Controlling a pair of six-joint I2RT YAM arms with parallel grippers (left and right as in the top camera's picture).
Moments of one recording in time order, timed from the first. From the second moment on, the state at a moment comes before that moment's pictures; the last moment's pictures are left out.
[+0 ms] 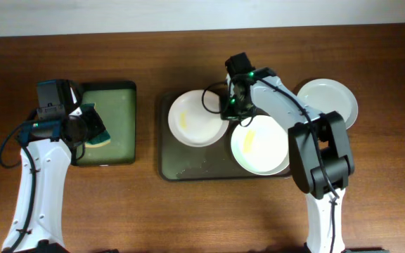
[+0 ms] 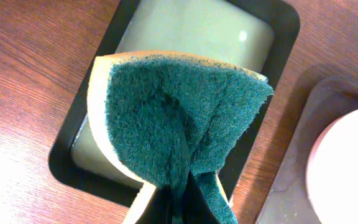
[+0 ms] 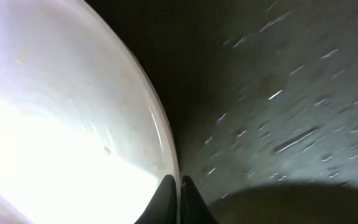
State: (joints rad) left arm 0.16 1.45 1.18 -0.82 0.00 -0.32; right arm 0.36 2.21 1.68 -0.85 -0.21 0.30
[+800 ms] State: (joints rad) left arm -0.22 1.76 1.18 -0.64 0.39 -0.36; right arm 0.49 2.21 1.68 -1.01 -0.23 0.20
